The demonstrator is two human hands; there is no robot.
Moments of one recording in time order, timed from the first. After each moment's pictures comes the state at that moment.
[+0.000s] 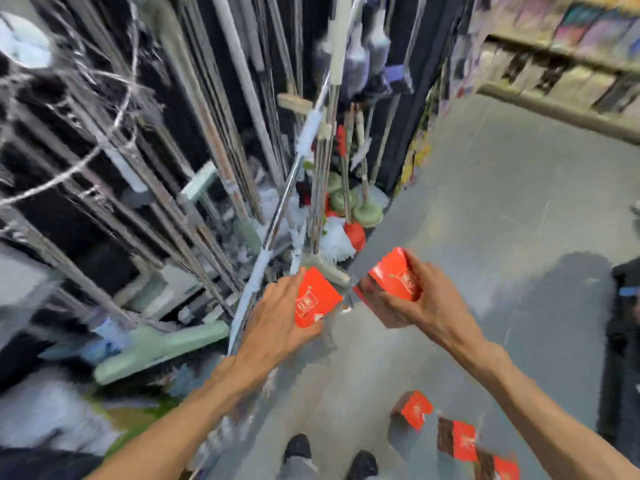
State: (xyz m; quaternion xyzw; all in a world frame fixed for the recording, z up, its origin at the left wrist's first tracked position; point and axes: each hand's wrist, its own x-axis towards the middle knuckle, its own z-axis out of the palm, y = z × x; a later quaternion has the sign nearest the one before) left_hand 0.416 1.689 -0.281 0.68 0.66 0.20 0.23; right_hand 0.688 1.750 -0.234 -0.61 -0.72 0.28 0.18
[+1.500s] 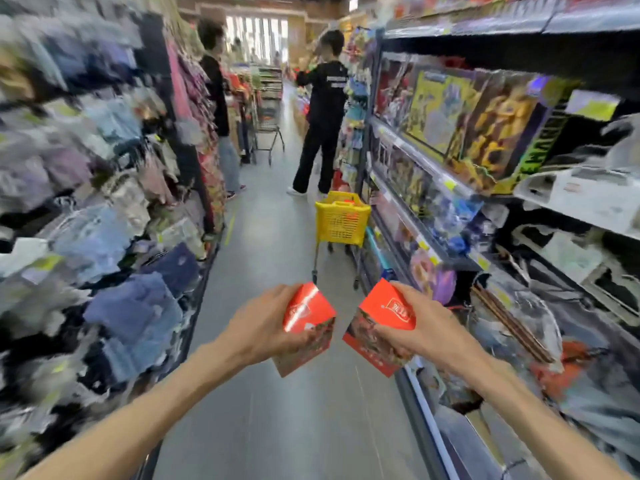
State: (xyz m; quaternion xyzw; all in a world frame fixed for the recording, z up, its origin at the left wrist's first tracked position) left_hand 0.588 0.686 -0.014 -0.29 0.93 0.16 -0.15; right_hand 0.344 0.870 0.011 0.53 -0.80 0.24 -0.13
